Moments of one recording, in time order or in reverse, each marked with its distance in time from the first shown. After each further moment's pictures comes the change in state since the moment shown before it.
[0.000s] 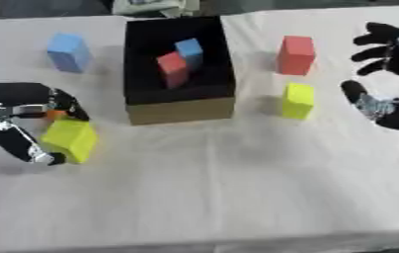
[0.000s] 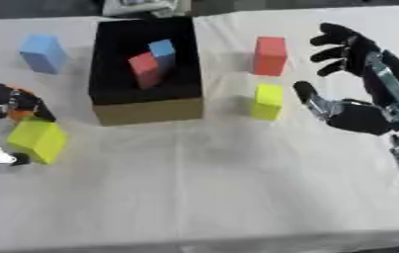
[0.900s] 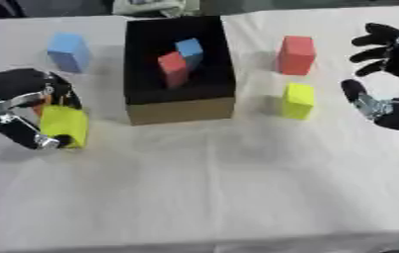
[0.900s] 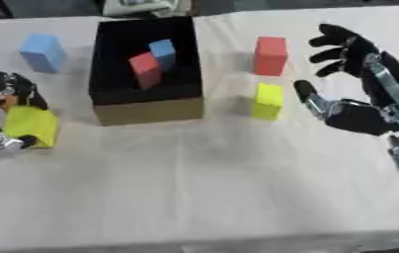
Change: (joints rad) left arm -0.004 -0.018 0.042 0.016 -0.095 0.015 0.245; right arm 0.001 0.008 -0.001 0.003 0.000 0.000 0.000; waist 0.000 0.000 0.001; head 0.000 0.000
